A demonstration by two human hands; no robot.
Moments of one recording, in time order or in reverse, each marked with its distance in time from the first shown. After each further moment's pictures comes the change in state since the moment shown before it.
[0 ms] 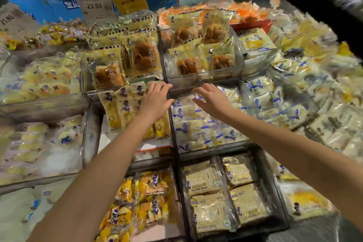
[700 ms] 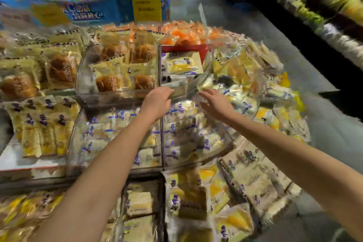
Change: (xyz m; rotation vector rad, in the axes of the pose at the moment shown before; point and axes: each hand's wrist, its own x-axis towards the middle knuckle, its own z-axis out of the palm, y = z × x) left_hand 0.148 0.289 0.092 -0.037 -0.007 0.051; right_hand -0.084 0.310 -0.140 -0.013 -0.135 0.114
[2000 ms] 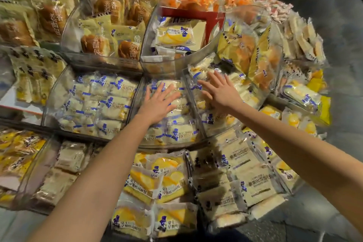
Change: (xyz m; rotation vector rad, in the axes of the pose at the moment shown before) left_hand 0.003 0.074 0.117 0.272 -0.404 -0.304; right_hand 0.030 0.148 0.030 -0.132 -0.321 -0.279
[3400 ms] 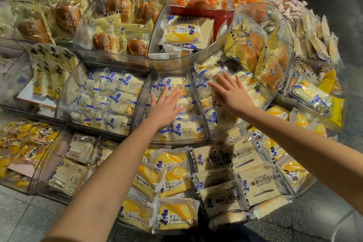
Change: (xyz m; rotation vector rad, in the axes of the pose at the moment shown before) left_hand -0.020 0.023 0.004 -0.208 -0.033 -0.120; right_hand -0.017 0.019 0.014 0.000 0.111 -0.100
